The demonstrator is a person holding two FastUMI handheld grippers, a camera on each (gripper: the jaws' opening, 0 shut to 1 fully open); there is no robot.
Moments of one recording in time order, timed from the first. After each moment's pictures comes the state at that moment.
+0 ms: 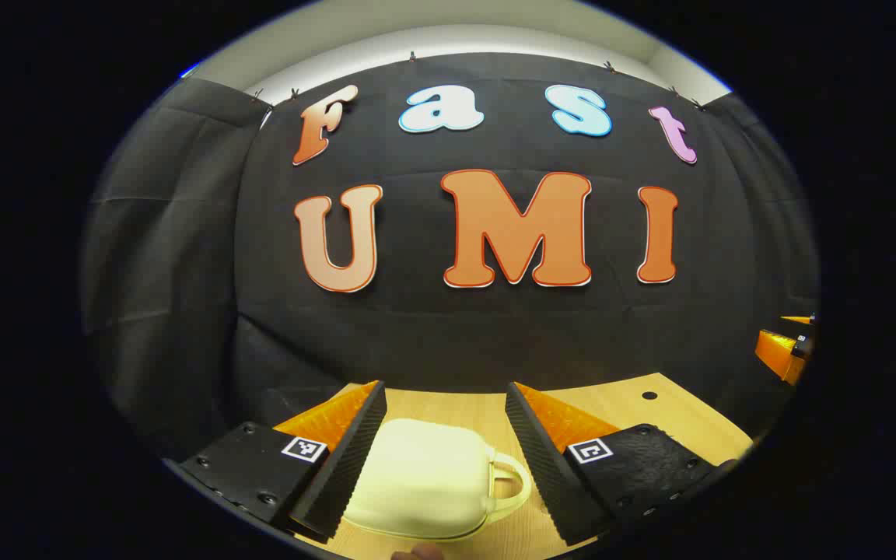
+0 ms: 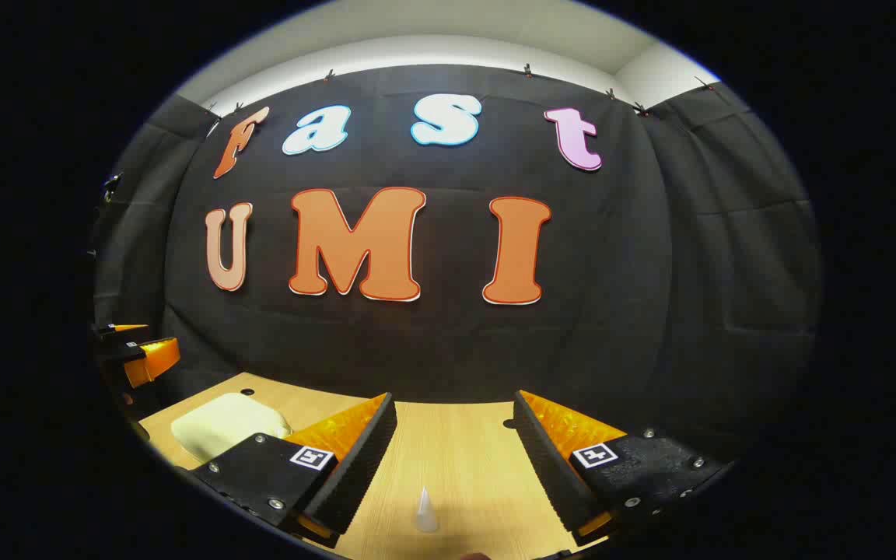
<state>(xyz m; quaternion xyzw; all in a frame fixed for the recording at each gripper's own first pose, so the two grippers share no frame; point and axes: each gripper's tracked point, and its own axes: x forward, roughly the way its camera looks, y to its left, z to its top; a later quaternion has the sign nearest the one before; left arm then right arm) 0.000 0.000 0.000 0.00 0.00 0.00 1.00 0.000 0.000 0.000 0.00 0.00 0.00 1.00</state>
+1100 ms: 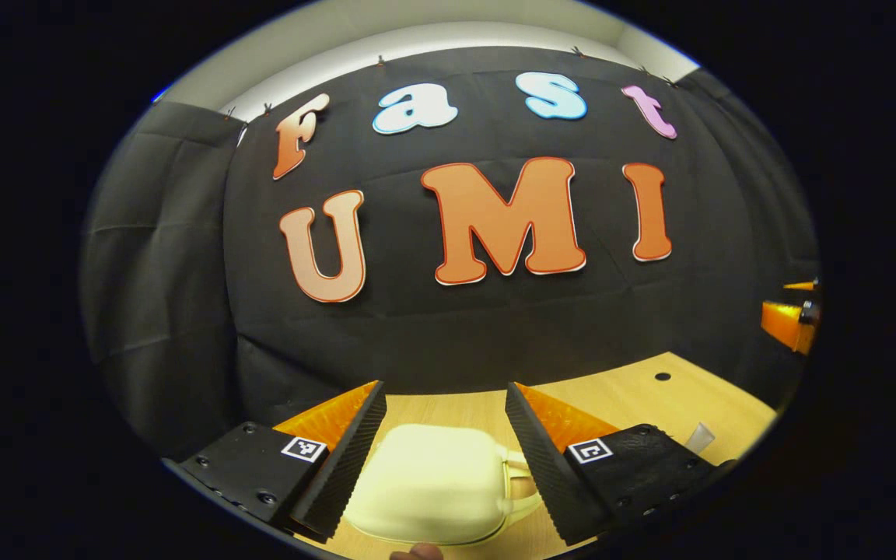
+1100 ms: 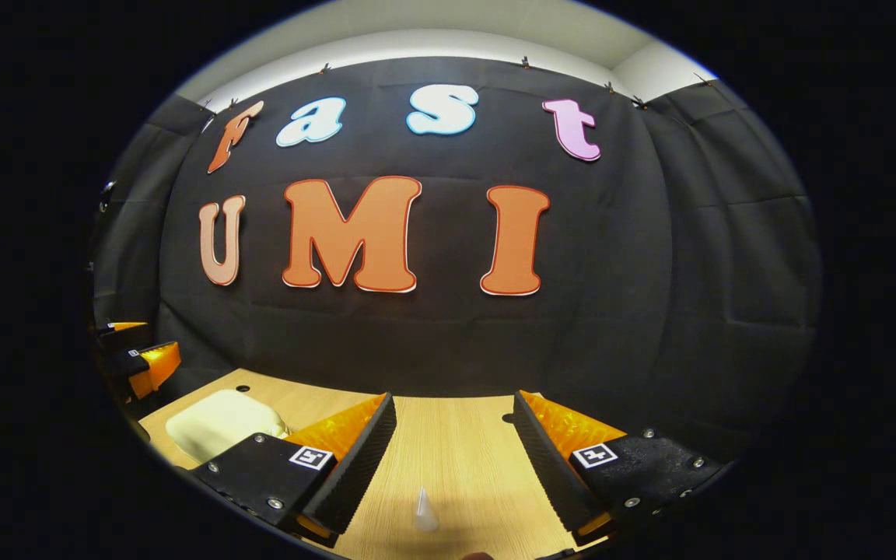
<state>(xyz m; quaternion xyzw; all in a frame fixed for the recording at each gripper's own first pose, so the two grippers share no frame) 0.013 -0.004 -0.015 0.08 0.00 0.00 1.00 0.008 0.001 -0.018 0.01 0.02 -0.01 1.00</state>
